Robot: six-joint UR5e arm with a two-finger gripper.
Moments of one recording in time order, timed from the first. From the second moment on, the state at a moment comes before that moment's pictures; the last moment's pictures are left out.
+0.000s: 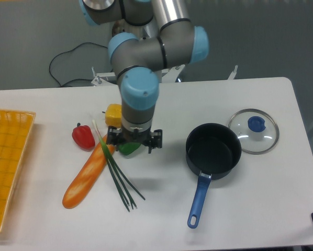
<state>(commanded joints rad) 2.28 -1.90 -1.64 -1.20 1.43 0.29</state>
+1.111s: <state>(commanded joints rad) 2.25 -2.04 -1.59 -1.19 1.45 0.24</state>
